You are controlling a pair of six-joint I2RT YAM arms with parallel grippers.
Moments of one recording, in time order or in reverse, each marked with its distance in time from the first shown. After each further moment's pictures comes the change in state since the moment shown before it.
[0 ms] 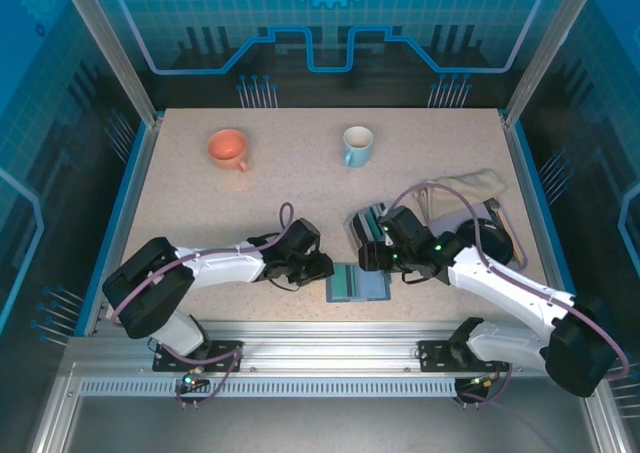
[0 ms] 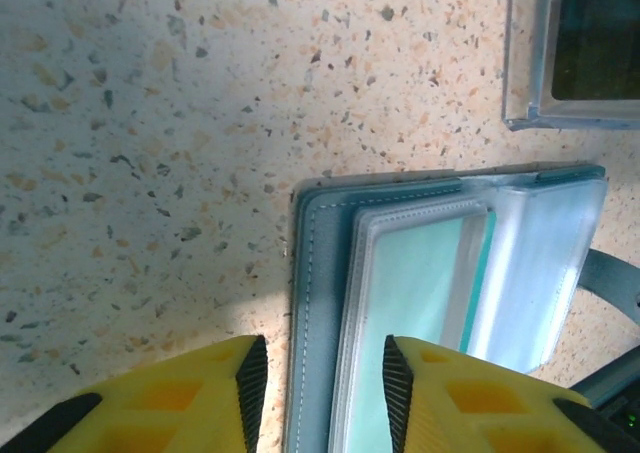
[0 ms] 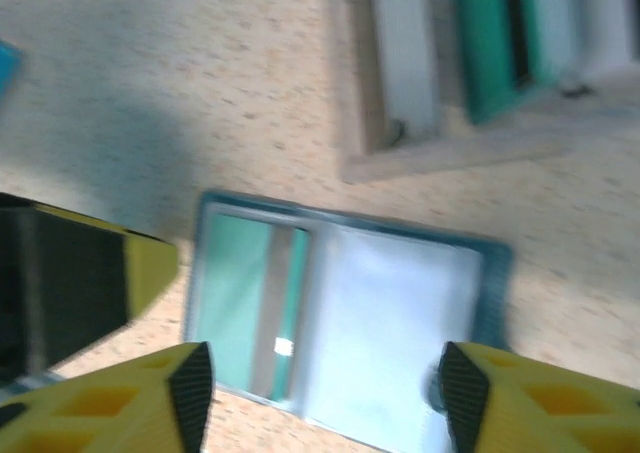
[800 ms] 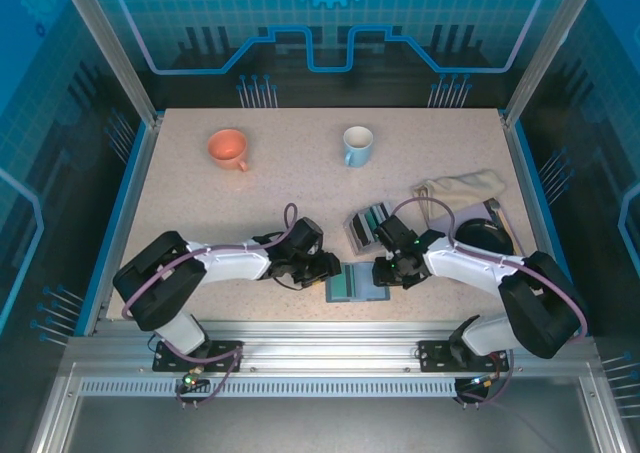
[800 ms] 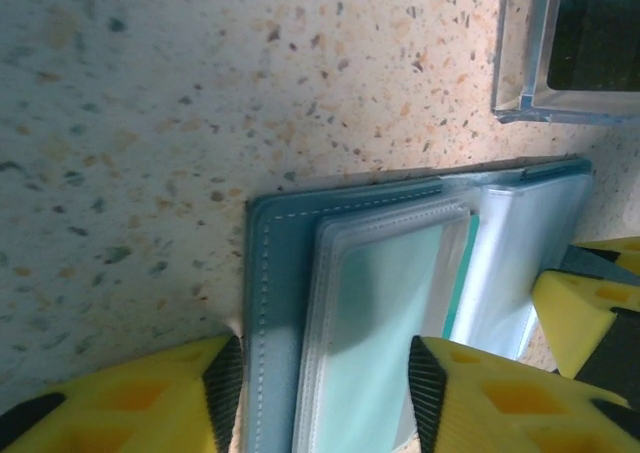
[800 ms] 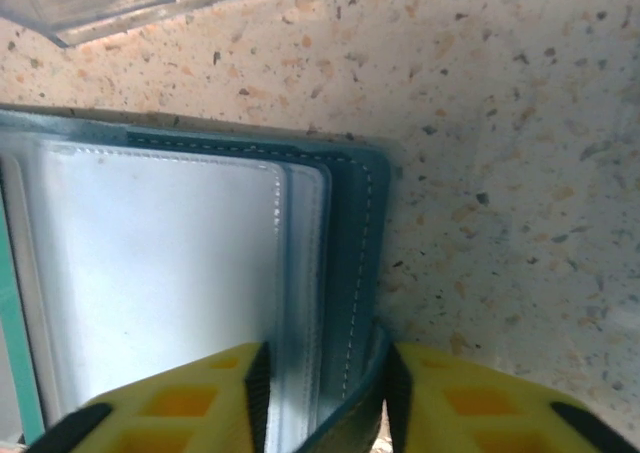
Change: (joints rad) left arm 0.006 0.073 0.013 0.074 0.083 -0.029; right arm -0.058 0.259 -0.076 0.042 -0.048 -0.040
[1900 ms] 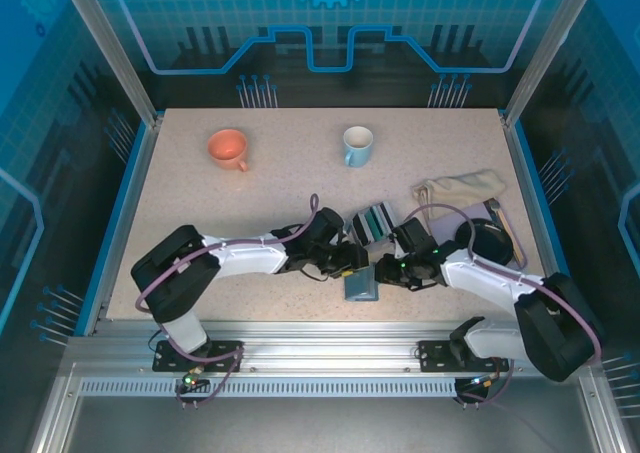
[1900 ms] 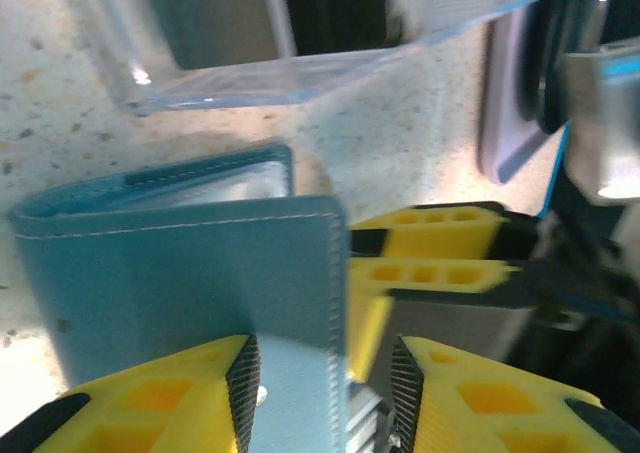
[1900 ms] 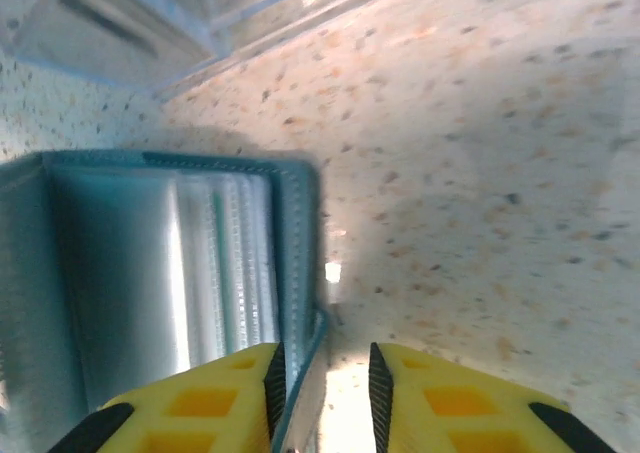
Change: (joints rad) left arm -0.060 0.100 0.158 0.125 0.105 -0.028; right arm -0.110 -0.151 -0.137 0.163 -0.166 0.084
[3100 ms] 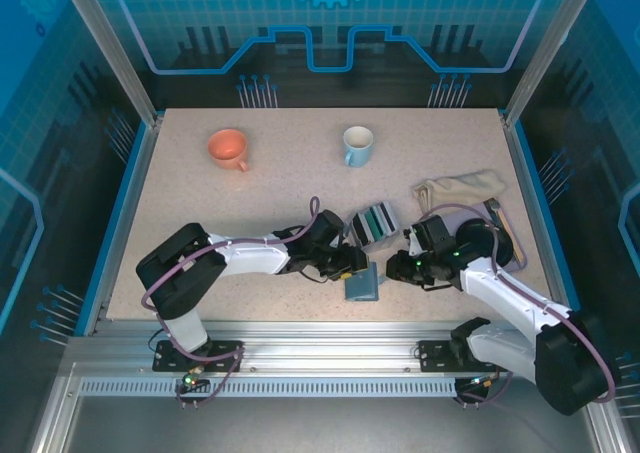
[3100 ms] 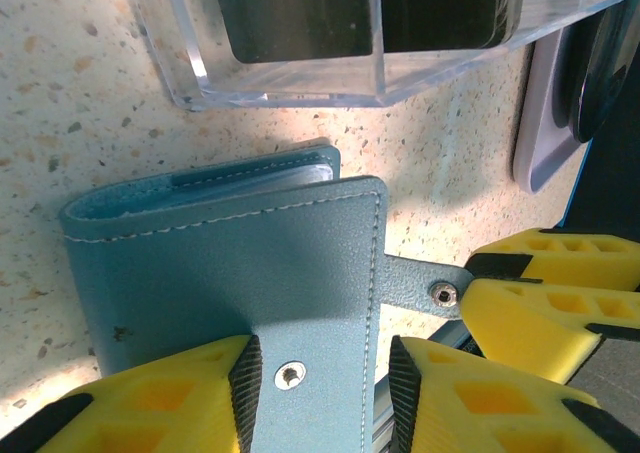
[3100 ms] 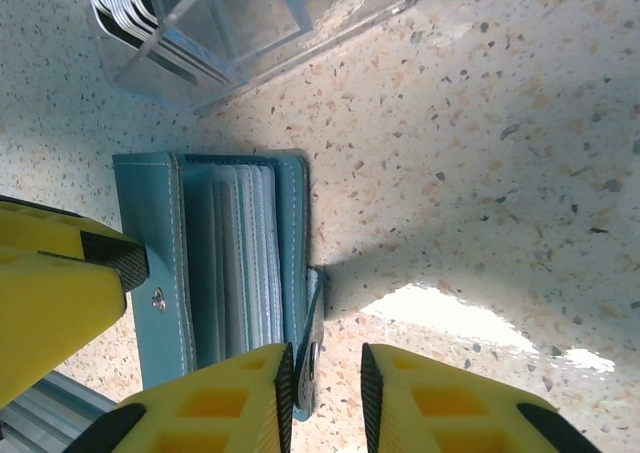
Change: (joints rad) left arm -0.002 0.019 -0.007 0.003 0.000 -0.014; right arm -0.108 -0.166 -0.005 -0.113 -0.074 -0.058
